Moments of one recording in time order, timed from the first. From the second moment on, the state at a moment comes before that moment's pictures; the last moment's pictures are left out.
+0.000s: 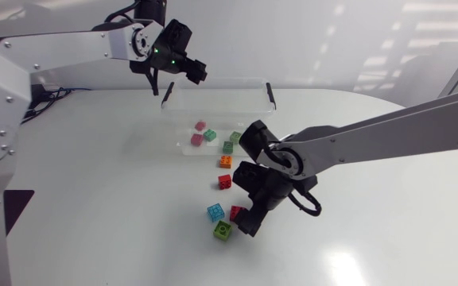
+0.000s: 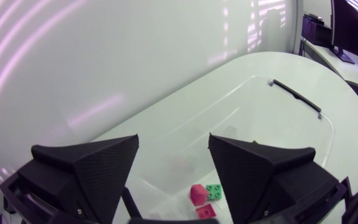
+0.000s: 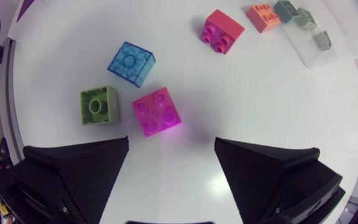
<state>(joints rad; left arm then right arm) -0.29 2.19 1.96 -0.32 0.14 0.33 0.64 1.88 1.04 -0.49 -0.12 -0.29</state>
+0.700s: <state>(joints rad) -0.38 1.43 0.99 -0.44 0.27 0.61 0.67 1.92 1.10 -0.52 -0.18 -0.37</state>
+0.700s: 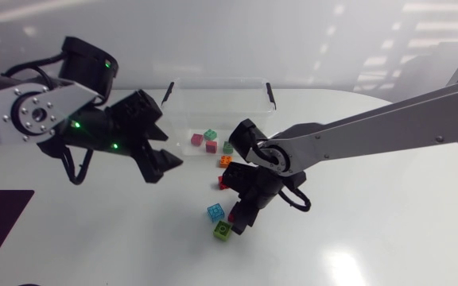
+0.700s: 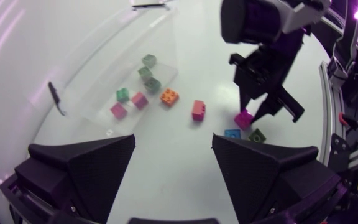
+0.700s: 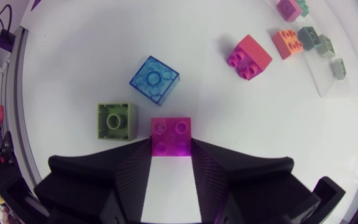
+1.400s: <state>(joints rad) -0.58 1.77 0.97 -0.35 0.19 0.63 0.48 1.61 1.25 -0.77 -0.23 -0.39</state>
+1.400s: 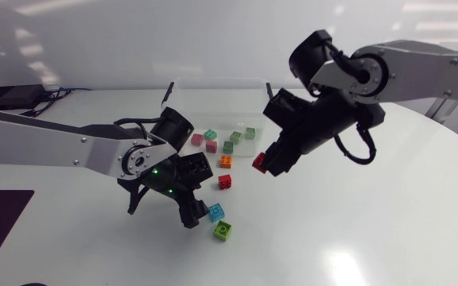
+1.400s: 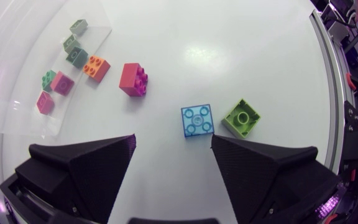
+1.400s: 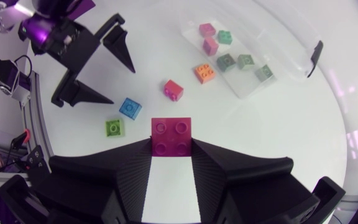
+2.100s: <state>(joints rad) -0.67 1.87 1.01 -0.34 0.15 0.63 0.38 1.63 1.43 -0.80 -0.31 -0.39</state>
